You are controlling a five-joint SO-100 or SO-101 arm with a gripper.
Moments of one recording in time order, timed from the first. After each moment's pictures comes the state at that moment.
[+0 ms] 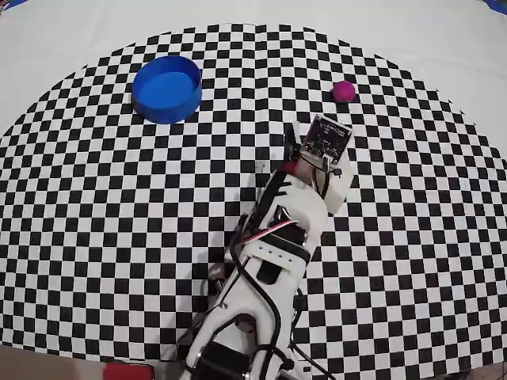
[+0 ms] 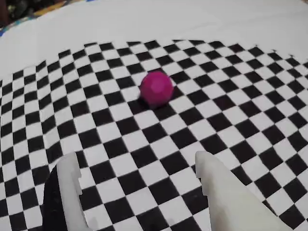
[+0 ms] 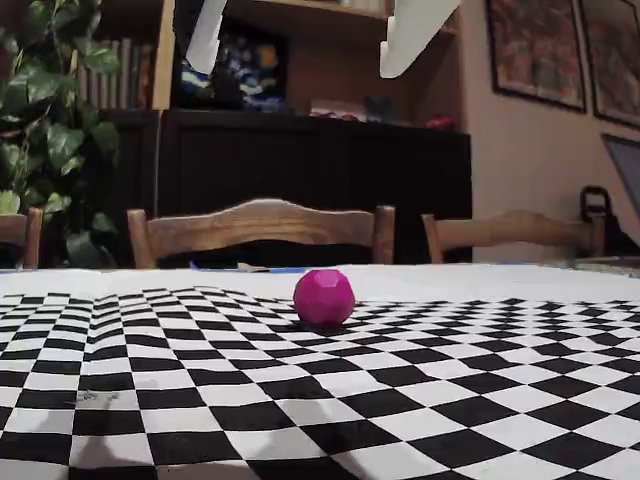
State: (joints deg) arm 26.1 136.1 162.2 -5.4 -89.0
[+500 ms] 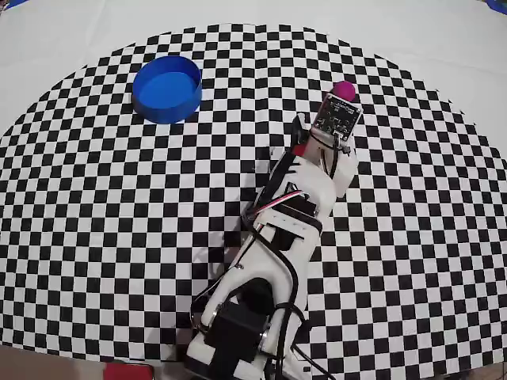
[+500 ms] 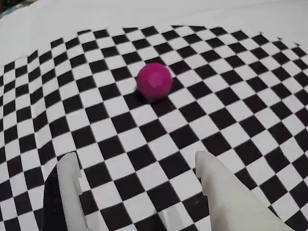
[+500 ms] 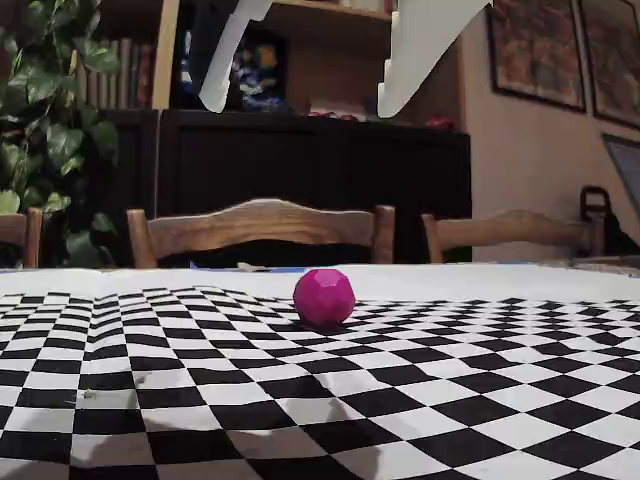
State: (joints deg) arm 26.1 121.1 151.8 -5.4 -89.0
